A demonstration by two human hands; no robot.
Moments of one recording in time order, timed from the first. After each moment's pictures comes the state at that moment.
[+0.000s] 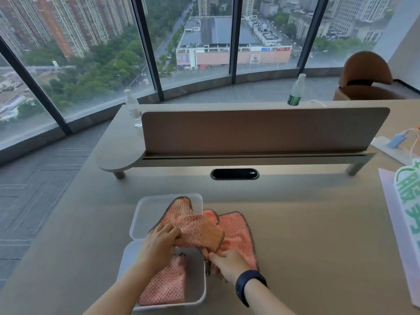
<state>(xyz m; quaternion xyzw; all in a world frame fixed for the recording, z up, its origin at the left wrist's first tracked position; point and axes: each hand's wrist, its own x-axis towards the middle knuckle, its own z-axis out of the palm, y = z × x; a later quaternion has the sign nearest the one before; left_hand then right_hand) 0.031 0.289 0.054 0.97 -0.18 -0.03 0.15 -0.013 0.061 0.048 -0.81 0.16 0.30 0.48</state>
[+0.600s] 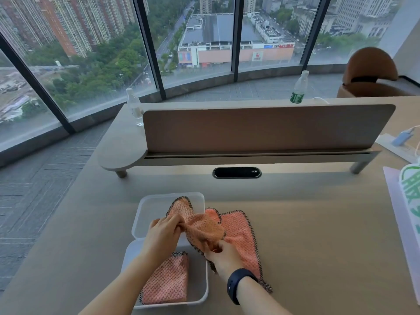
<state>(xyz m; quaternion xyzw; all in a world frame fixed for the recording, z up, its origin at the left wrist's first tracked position) 0.041 0.275 0.073 0.97 -0.13 0.01 0.23 -0.010 0.086 0.055 -0.74 0.19 0.22 0.61</state>
